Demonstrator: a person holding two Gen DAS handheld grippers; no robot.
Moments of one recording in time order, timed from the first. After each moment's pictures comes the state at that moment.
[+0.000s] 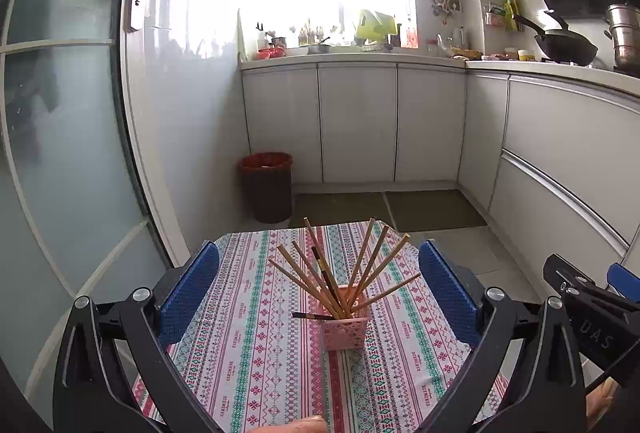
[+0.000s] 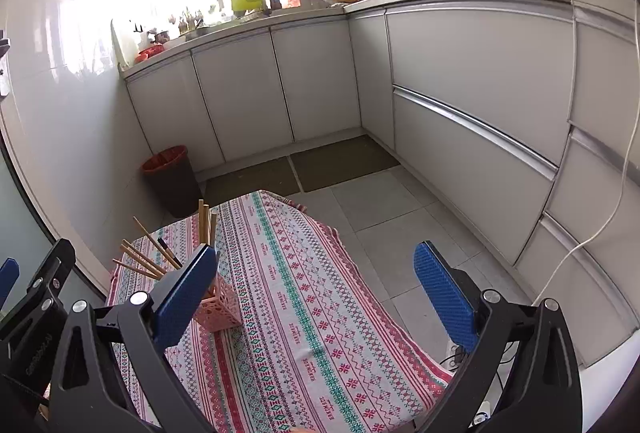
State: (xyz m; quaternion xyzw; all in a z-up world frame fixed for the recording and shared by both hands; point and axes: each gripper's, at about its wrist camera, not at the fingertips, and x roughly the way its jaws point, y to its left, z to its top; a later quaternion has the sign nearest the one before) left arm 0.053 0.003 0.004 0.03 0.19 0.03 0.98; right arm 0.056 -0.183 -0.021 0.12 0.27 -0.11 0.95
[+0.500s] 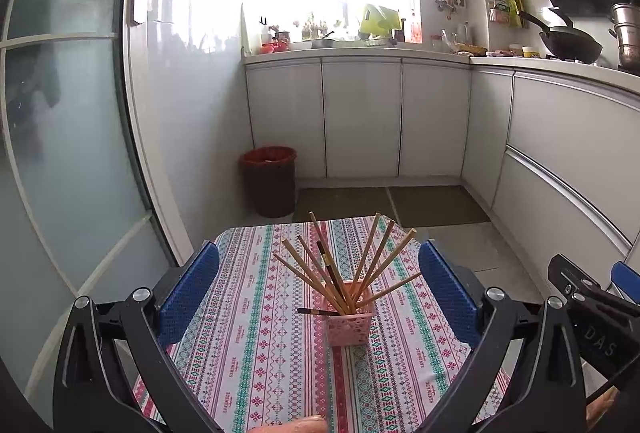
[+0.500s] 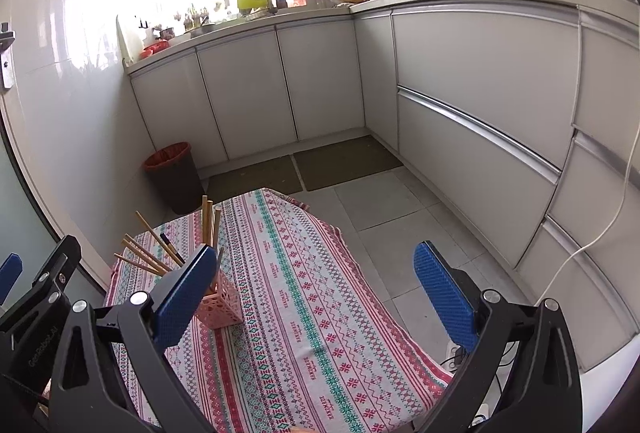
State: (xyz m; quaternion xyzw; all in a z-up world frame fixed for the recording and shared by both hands) left arm 0.054 0.008 0.003 0.02 0.20 0.03 0.98; right arm 0.055 -0.177 -0.021 0.11 0.27 -0.11 0.95
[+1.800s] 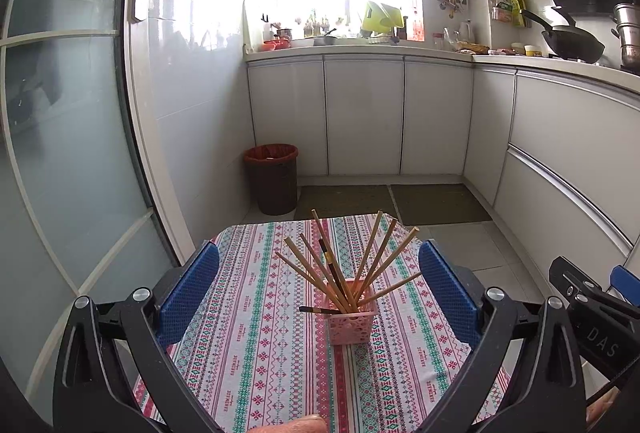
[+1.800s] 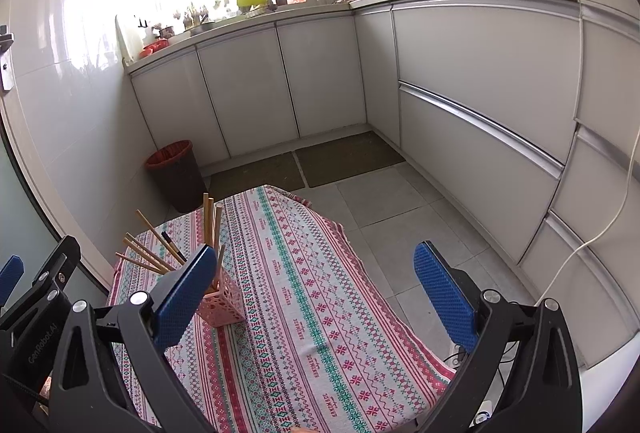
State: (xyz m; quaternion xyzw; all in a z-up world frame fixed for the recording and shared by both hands) left arm 0.056 0.008 0.003 0.02 0.21 0.04 0.98; right arm 0.055 -0.177 -0.023 0.12 0.27 -0.10 0.95
